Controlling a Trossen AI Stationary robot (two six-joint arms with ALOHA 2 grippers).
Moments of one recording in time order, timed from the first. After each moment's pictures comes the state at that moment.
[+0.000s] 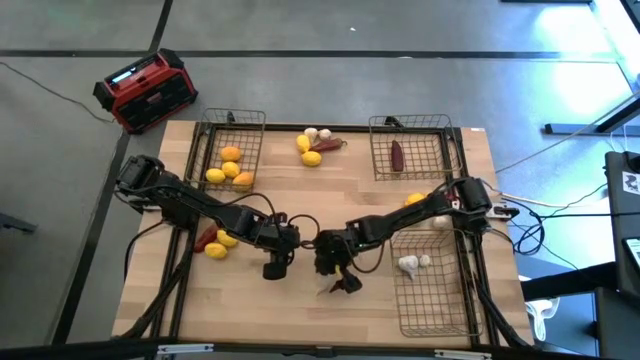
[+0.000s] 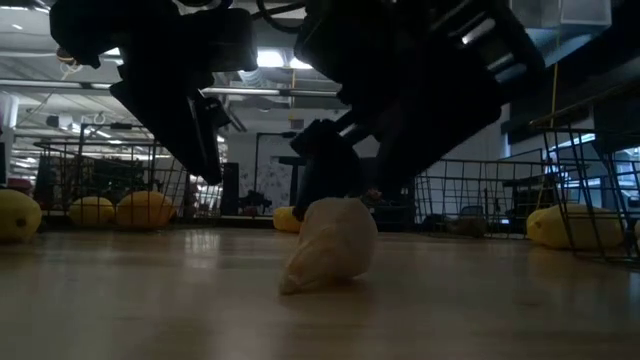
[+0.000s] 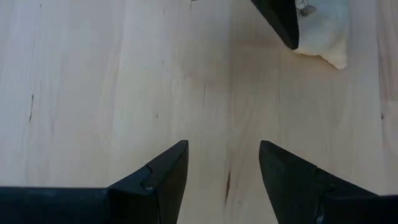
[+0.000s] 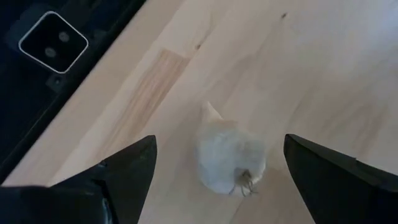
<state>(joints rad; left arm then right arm) -0.30 1.59 0.95 -0.43 -0.10 -0.37 0.25 2.02 1.29 -0.16 -0.45 -0.16</state>
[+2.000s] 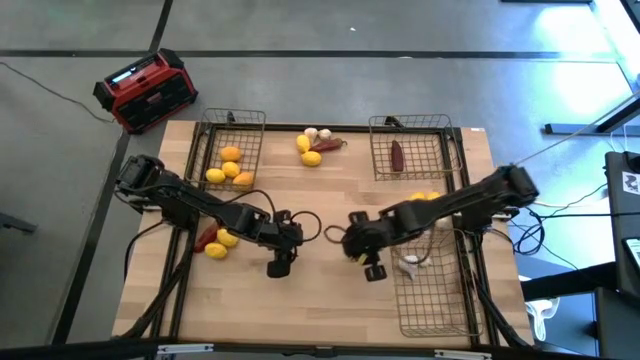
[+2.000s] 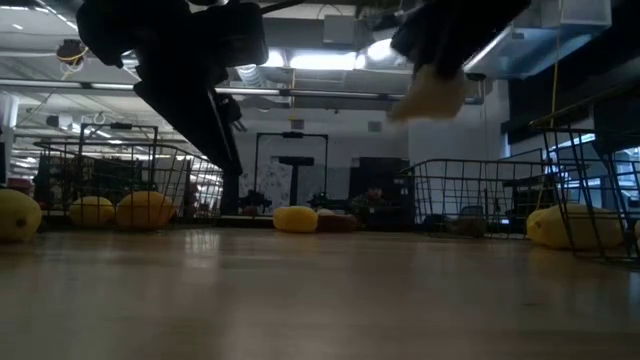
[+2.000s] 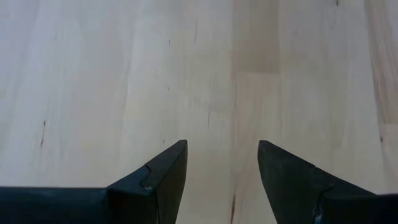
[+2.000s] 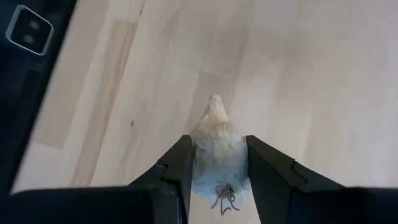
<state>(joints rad) -0.28 1.59 0.95 -0.37 -0.12 -0.33 0.31 1.66 1.35 -0.74 -0.04 0.07</state>
